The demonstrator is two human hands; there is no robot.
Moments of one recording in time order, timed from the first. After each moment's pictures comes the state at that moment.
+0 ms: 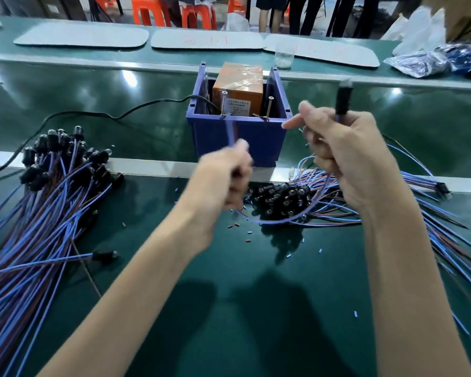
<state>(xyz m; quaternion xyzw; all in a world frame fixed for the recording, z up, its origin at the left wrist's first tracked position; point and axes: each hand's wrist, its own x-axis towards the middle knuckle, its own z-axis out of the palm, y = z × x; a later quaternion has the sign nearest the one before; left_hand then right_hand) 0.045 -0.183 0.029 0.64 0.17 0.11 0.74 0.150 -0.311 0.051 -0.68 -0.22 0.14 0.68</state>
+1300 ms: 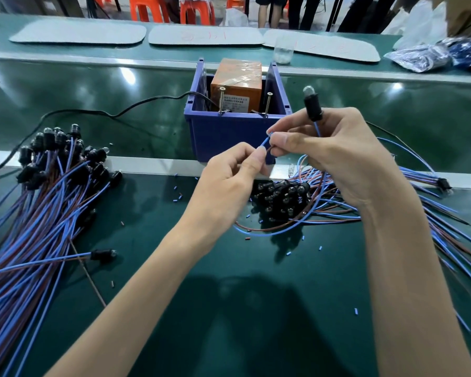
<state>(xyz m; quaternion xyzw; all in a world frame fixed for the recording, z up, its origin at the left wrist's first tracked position) 0.047 -0.190 0.017 0.76 0.09 0.18 0.62 0.143 -0.309 0.056 -0.69 -0.30 0.16 0.64</state>
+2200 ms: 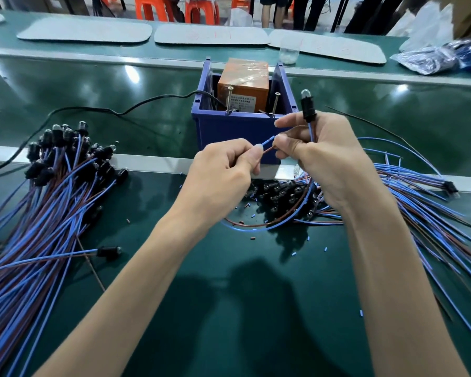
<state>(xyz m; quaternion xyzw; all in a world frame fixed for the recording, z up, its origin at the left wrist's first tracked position) 0.045 -0.173 0.025 0.82 0.13 0.19 0.52 0.136 -0.286 0.047 -0.74 -0.24 0.12 0.62</state>
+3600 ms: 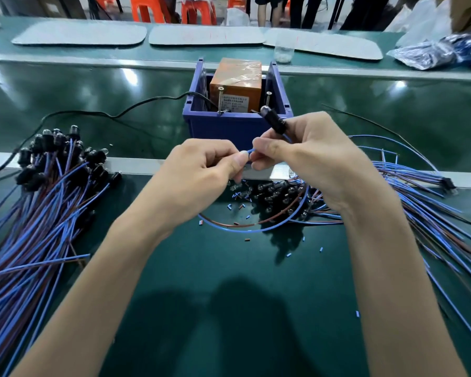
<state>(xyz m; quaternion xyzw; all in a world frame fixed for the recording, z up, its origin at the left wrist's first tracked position) 0.035 -0.160 0.043 0.86 0.10 0.13 0.48 0.133 -0.289 0.056 -0.75 -0.26 0.19 0.58</state>
